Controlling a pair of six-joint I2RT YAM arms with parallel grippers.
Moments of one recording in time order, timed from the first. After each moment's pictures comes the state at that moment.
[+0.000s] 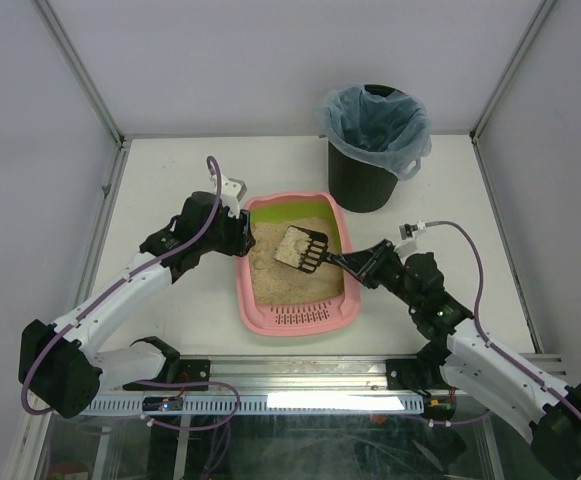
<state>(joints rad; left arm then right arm) -0.54 1.14 0.89 -0.39 0.06 -0.23 0.61 0.70 0.32 0.15 -0.11 1.19</state>
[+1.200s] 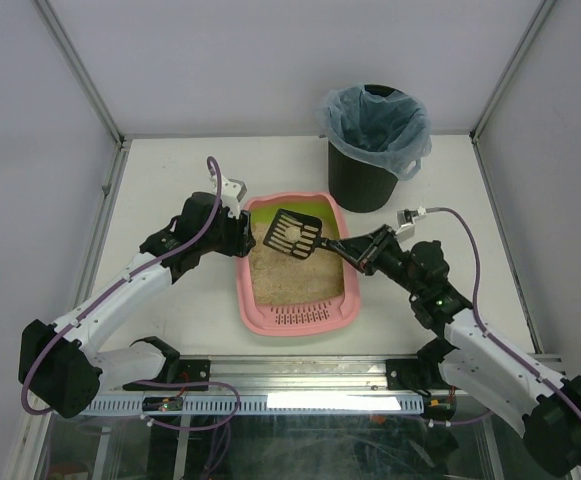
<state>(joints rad) -0.54 1.14 0.88 -0.39 0.06 -0.23 0.55 0.72 0.32 0.32 -0.26 1.30</state>
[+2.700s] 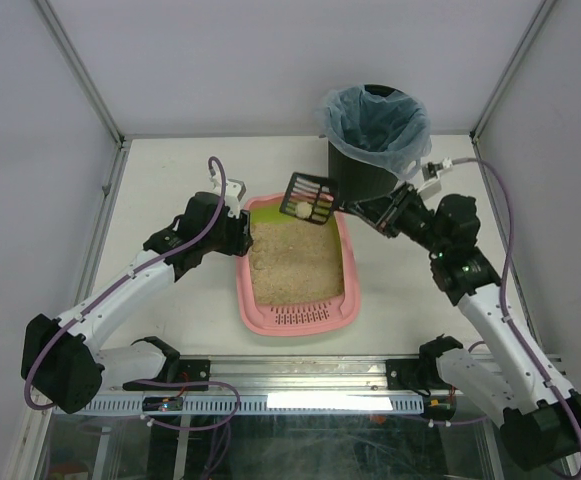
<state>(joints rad) -0.54 1.17 0.88 -0.39 0.00 -0.23 0.33 0.82 0.68 0.01 -0.47 1.08</state>
